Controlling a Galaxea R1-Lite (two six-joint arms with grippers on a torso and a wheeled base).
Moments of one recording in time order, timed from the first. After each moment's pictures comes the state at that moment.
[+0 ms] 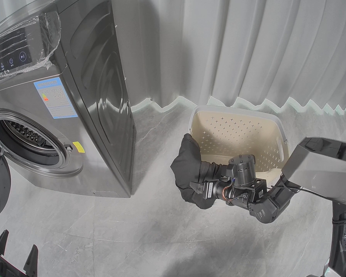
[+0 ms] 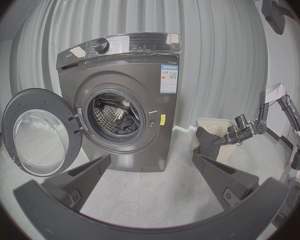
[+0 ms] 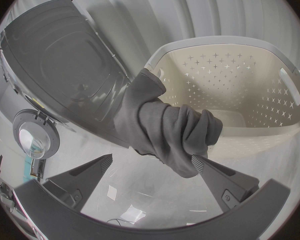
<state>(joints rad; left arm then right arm) 0.00 0.02 -0.02 0.00 0.00 -0.01 0.56 2.28 -0.91 -0.92 -0.05 0.37</state>
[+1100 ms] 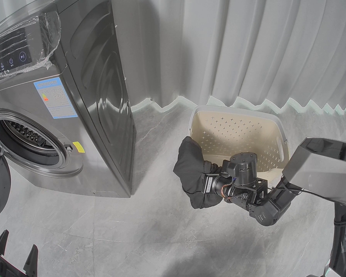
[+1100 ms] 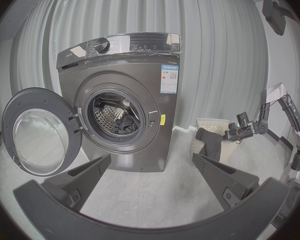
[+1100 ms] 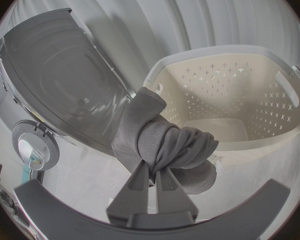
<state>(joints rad) 0.00 0.02 -0.02 0.00 0.00 -0.02 0.58 2.27 -0.90 -1.03 -0.11 0.40</state>
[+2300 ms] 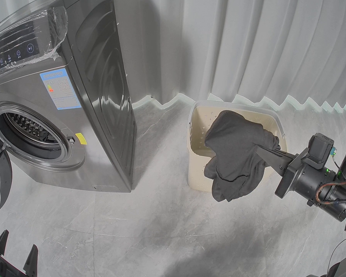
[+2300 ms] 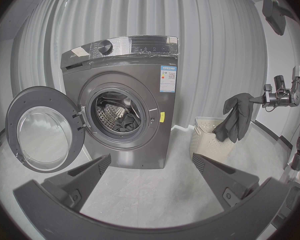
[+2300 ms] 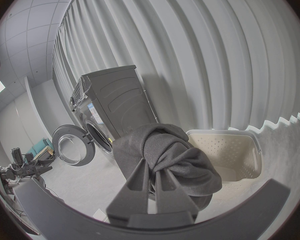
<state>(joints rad) 0.00 0.02 -0.02 0.00 0.00 -0.02 0.69 1.41 -0.42 -1.02 -0.08 0.15</state>
